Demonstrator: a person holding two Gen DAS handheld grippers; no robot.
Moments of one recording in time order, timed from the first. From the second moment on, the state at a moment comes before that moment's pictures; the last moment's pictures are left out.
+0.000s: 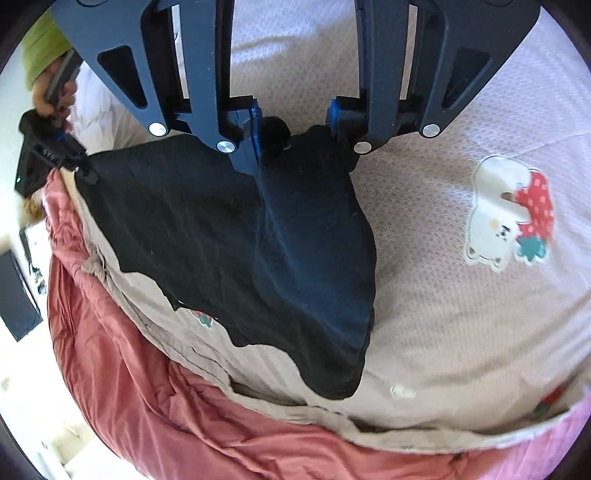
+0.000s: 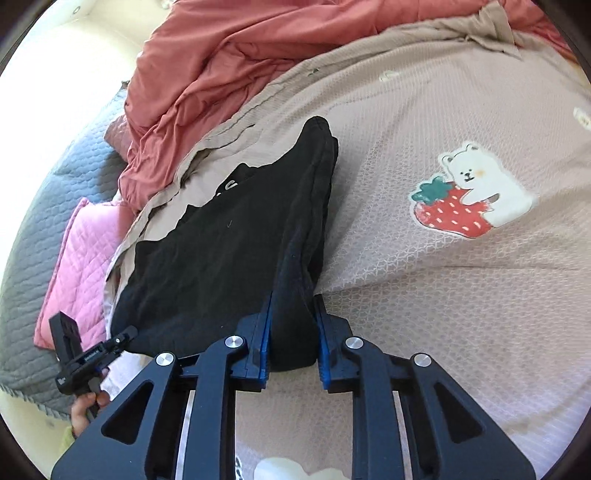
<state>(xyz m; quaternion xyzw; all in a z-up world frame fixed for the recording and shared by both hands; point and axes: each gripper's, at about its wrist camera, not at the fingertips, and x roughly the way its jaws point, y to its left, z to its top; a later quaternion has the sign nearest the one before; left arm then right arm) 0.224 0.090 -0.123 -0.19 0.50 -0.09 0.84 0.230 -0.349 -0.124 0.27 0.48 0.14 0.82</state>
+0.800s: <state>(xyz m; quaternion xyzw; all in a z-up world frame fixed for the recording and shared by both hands) 0.219 0.102 -0.145 -0.19 0.53 -0.06 0.82 0.215 -0.356 -0.161 0.29 0.51 0.12 0.80</state>
